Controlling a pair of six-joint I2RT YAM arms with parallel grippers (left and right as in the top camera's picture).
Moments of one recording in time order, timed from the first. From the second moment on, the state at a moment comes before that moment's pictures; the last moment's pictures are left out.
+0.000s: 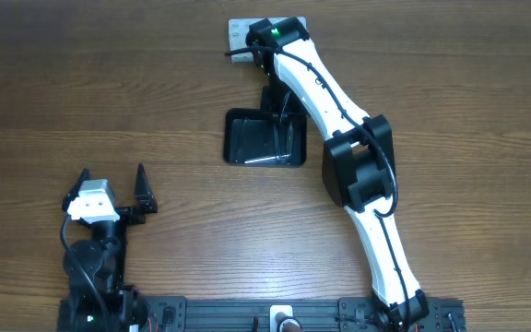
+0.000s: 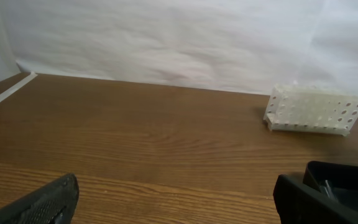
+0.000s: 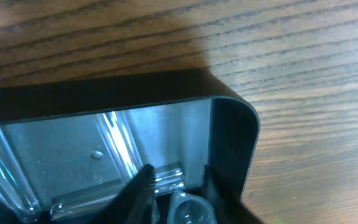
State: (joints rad) left arm 0.07 0.01 0.01 -0.07 -0.01 -0.07; right arm 0.47 2.49 2.31 -1.55 0.04 0.57
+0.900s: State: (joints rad) left arm 0.07 0.01 0.01 -0.07 -0.01 -0.07; right arm 0.44 2.46 2.52 -1.65 -0.04 0.50
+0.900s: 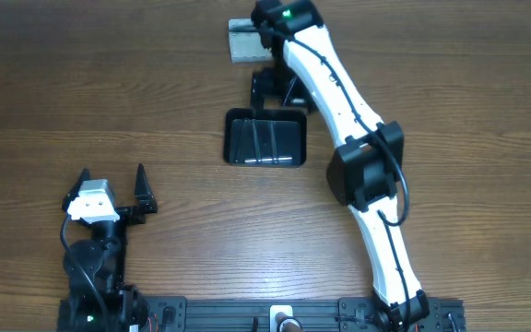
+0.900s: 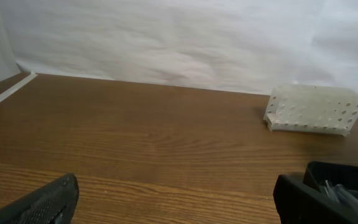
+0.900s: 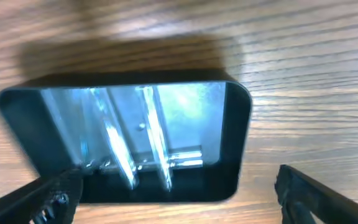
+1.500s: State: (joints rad) left arm 0.07 0.01 0.01 -0.07 -0.01 -0.07; right arm 0.36 1.87 2.58 -1.69 0.19 0.25
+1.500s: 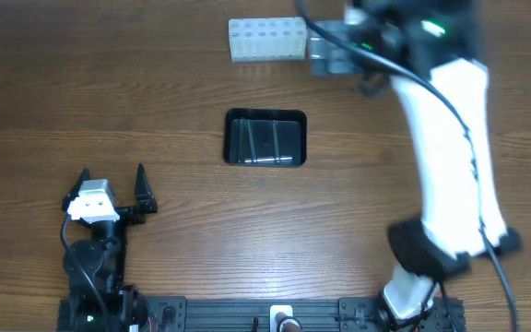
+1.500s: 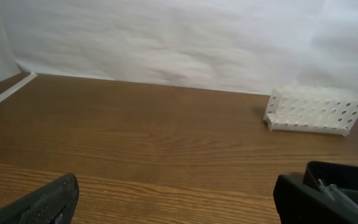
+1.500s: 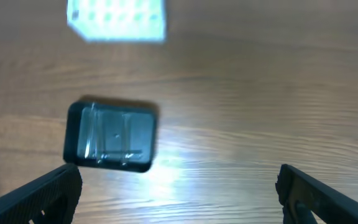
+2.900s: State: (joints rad) left arm 0.07 0.01 0.01 -0.07 -0.01 -0.07; right arm 0.29 0.31 0.23 0.05 0.34 0.23
